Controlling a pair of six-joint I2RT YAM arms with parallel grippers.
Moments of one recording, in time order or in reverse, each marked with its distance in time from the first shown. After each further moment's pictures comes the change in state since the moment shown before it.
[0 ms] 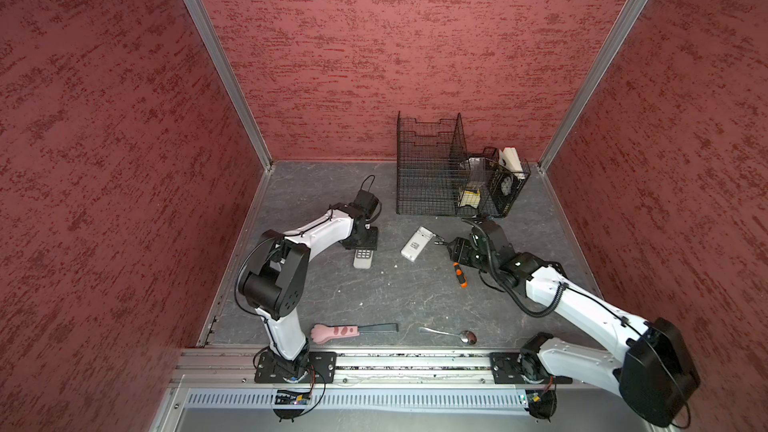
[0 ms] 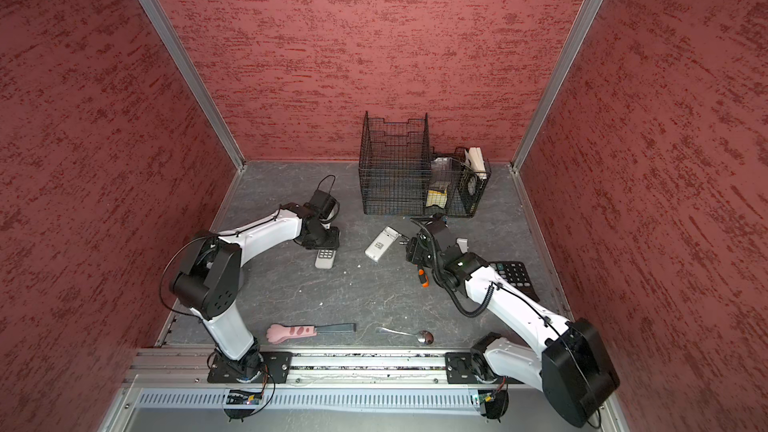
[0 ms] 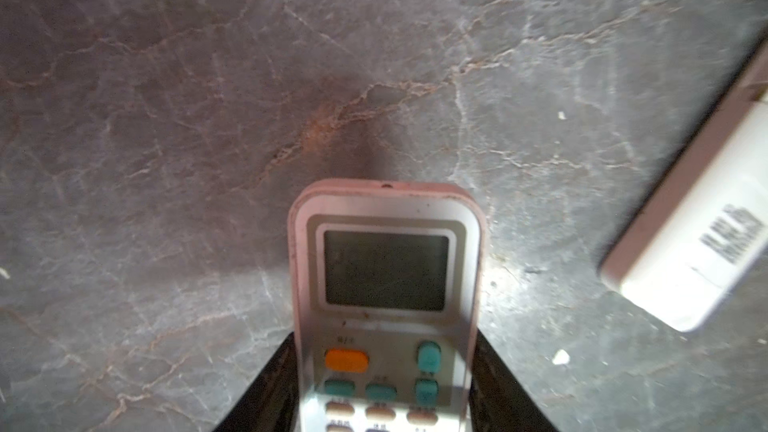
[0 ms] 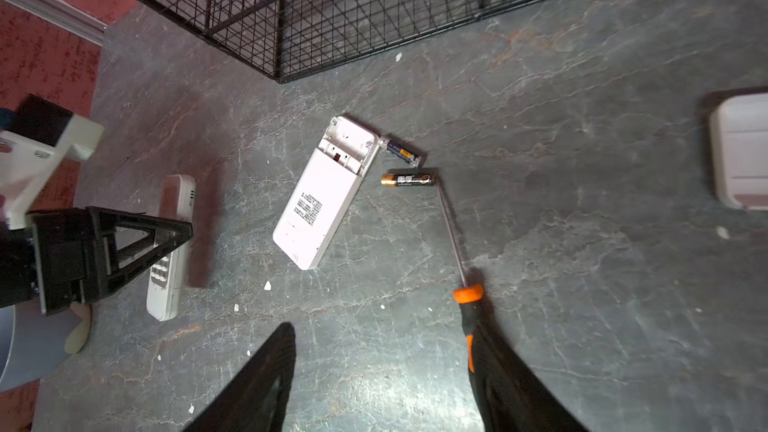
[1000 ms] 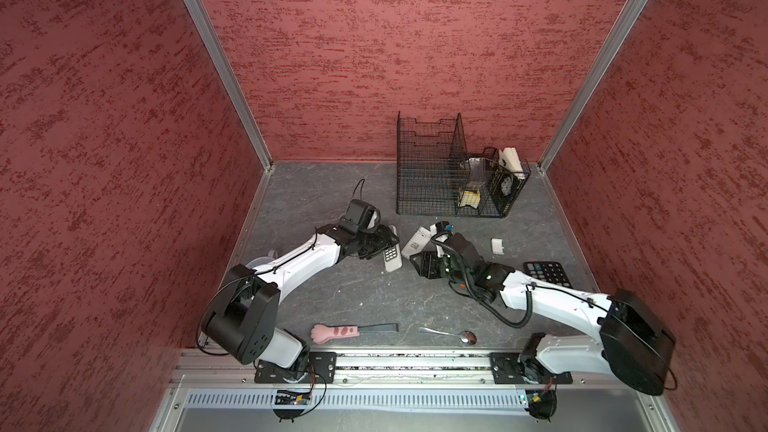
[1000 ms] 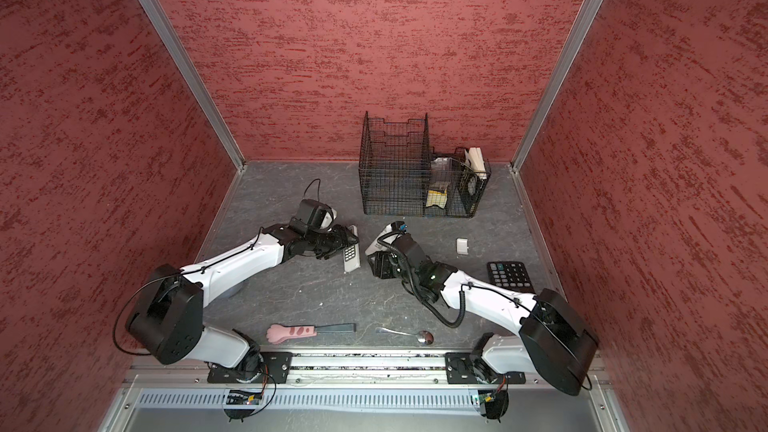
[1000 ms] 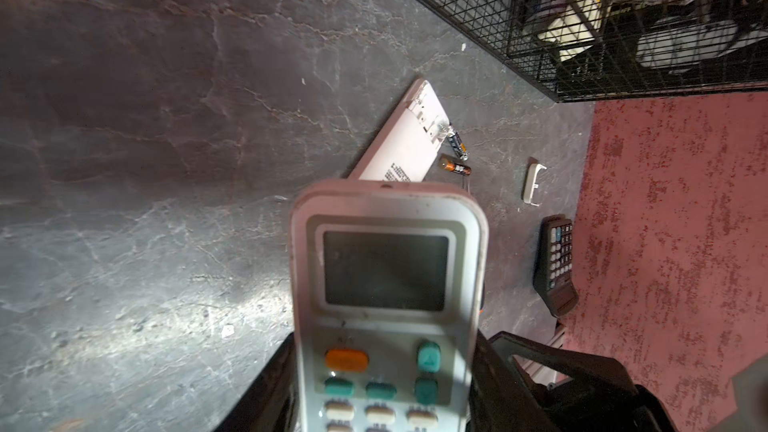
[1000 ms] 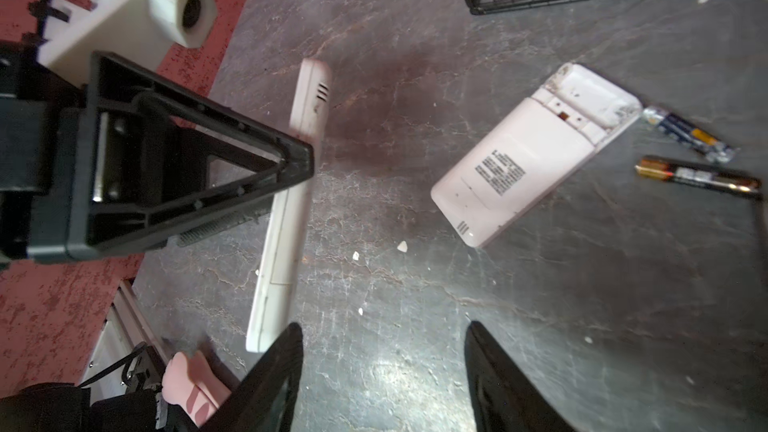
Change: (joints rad) left arm -0.067 -0.259 -0.239 0.368 0.335 -0.475; right arm 0.277 0.144 -0.027 0.355 -0.041 -0.010
